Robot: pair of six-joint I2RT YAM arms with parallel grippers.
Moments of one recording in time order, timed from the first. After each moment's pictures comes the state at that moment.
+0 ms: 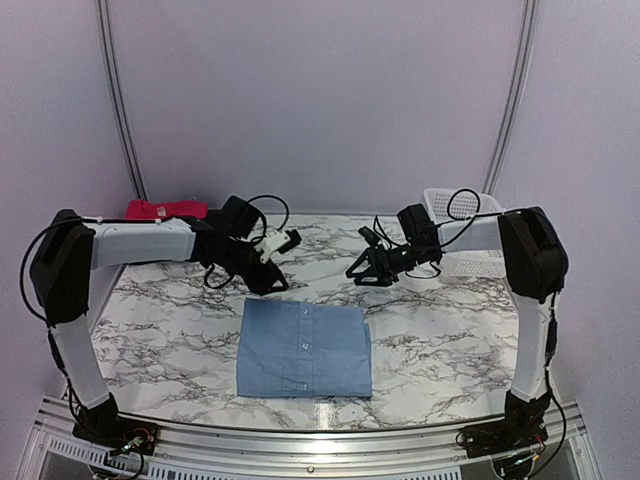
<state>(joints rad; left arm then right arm) -0.69 1.88 1.35 -0.39 0.26 0.35 0.37 2.13 1.47 -0.35 -0.99 0.21</state>
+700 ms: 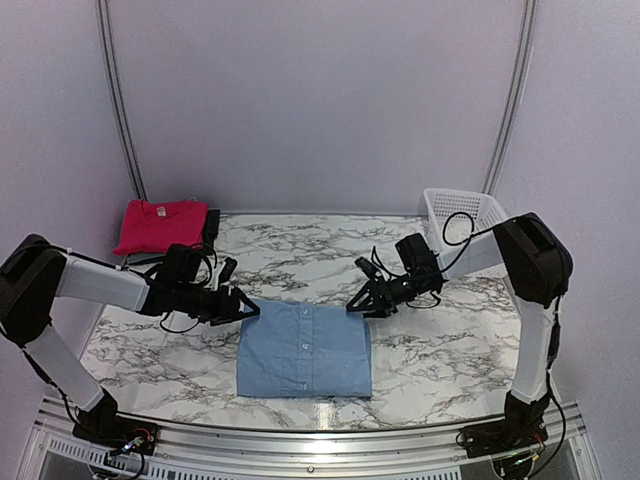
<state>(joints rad) -0.50 1.58 0.69 0.10 0.54 -0.51 0.41 2.04 1.14 -0.14 -1.08 0.23</state>
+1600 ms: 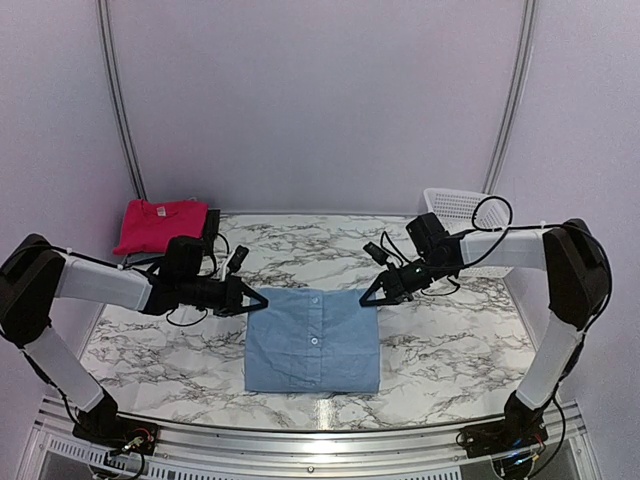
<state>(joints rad) -0.53 1.59 0.71 0.28 0.71 -0.60 0.44 1.77 1.13 -0.42 -0.95 0.17</state>
